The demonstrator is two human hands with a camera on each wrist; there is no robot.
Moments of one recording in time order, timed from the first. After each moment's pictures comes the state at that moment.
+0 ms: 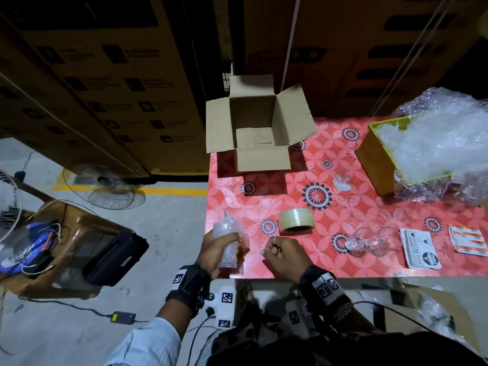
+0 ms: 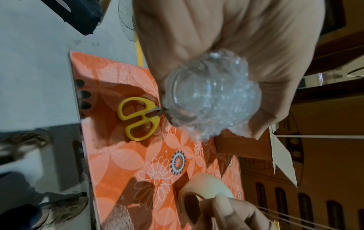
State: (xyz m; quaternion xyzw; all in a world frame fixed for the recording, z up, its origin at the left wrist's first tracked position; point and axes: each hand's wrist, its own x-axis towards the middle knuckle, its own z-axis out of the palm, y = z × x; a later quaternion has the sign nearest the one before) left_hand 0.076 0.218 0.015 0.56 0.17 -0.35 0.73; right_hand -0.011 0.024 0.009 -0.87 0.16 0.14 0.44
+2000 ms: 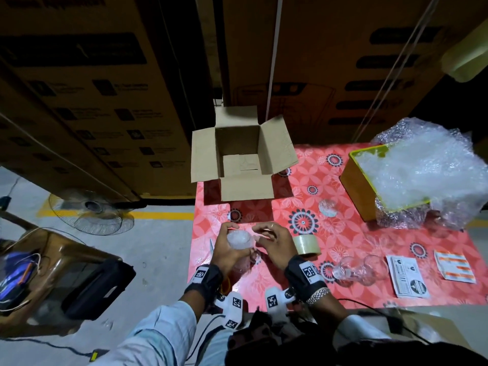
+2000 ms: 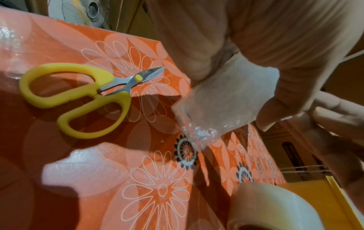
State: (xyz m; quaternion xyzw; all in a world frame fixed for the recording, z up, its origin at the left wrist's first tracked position) left_hand 0.119 0.140 -0.011 0.74 -0.04 -0.24 0.63; right_hand 0.066 -0.021 -0.002 -0.75 0.19 -0.04 0.64
